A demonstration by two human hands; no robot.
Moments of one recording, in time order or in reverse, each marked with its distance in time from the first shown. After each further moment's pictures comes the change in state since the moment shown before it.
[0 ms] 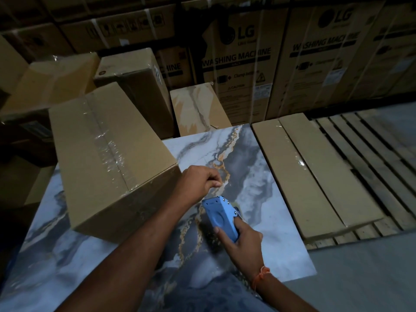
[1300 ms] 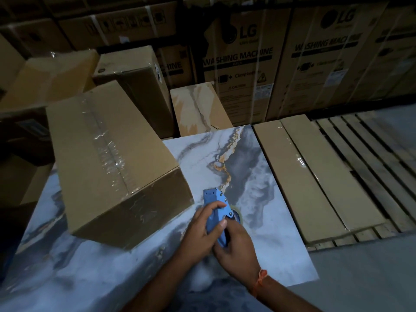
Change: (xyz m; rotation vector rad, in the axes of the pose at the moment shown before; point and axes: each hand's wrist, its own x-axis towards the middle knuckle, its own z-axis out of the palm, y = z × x) left_hand -0.097 -0.015 0.078 -0.610 0.056 -0.172; right_hand 0.004 -0.022 0.003 0.111 -0.144 -0.198
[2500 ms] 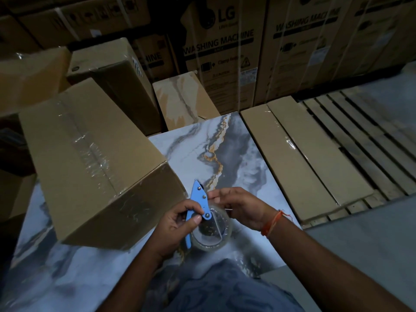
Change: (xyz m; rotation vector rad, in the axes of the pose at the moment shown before) left_hand -0.007 0.012 -0.051 -0.323 -0.113 0.114; right_hand 0.069 -0.009 -0.057 0.835 -0.484 0.565
